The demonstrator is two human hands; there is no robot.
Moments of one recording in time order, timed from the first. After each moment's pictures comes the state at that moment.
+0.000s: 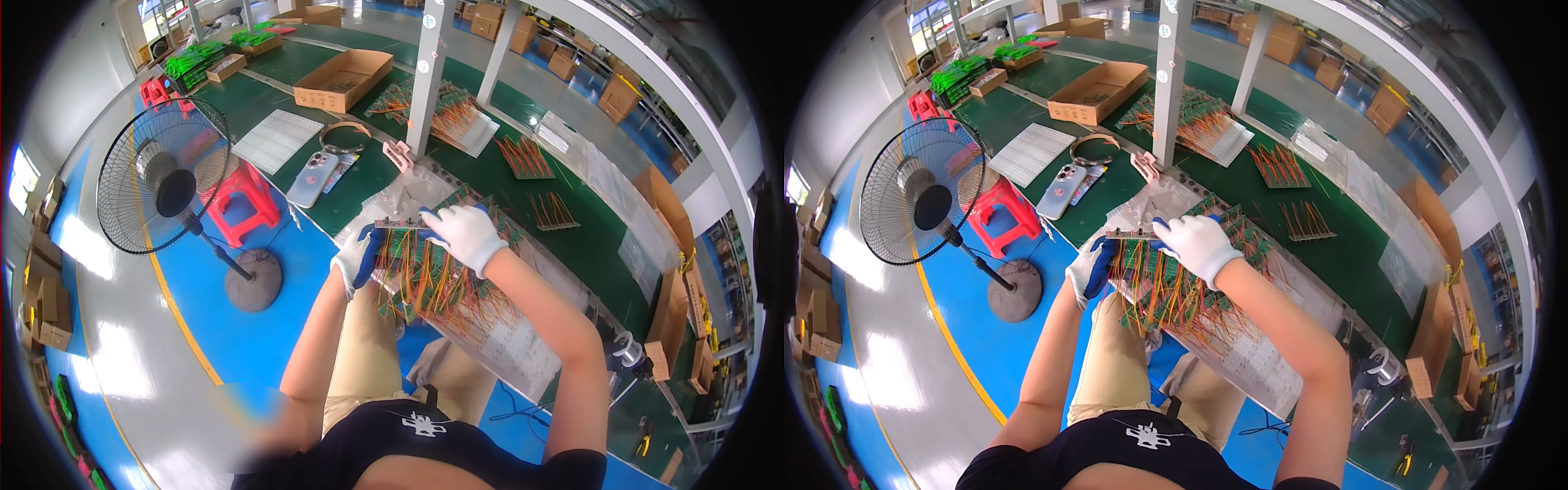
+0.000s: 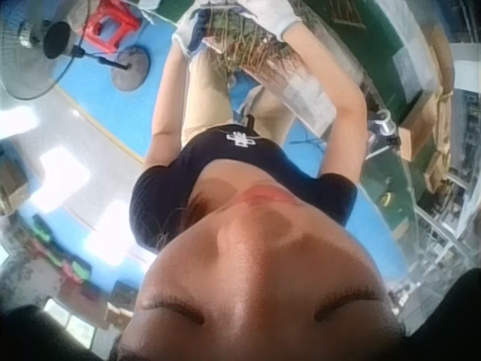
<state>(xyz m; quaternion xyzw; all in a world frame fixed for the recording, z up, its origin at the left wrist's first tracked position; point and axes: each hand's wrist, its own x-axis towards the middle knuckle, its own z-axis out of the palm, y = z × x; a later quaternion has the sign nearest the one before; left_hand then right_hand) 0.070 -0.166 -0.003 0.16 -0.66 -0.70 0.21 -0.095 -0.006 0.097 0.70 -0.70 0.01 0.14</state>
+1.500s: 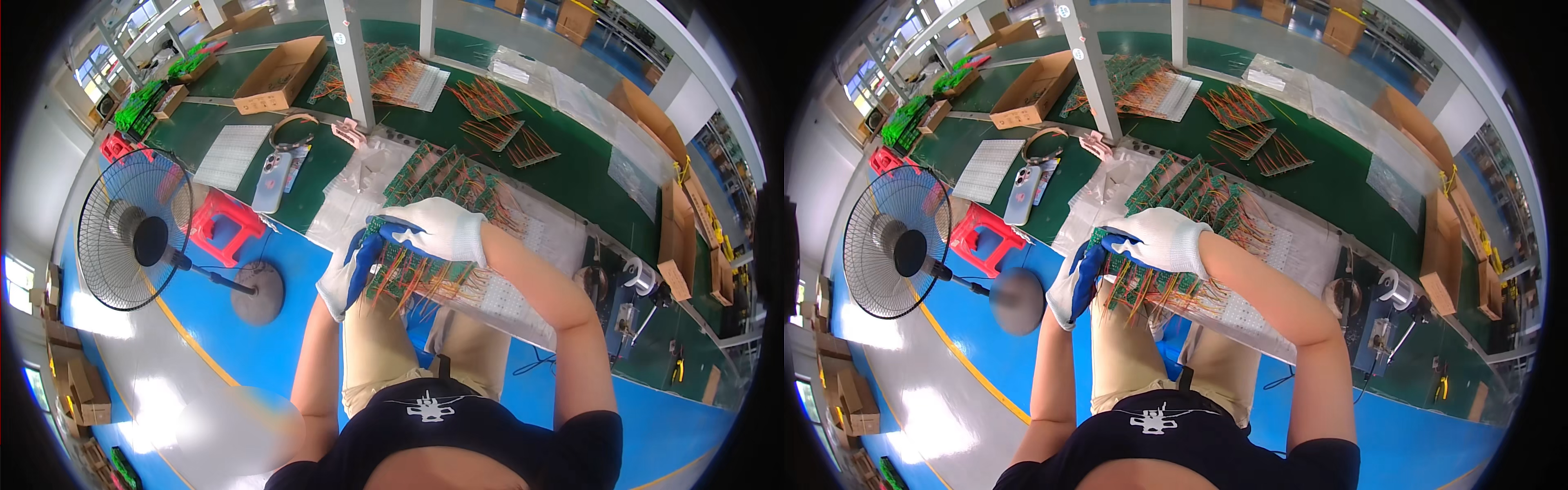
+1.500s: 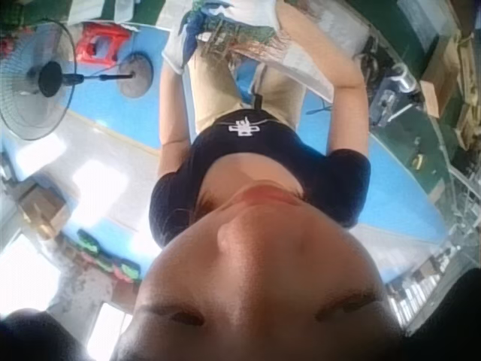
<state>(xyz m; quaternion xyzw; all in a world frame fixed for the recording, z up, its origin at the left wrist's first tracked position) 0.096 -0.093 0.067 0.10 -0.67 -0.72 0.16 -0.067 0.024 0.108 0.66 -0.68 0.28 -0.15</state>
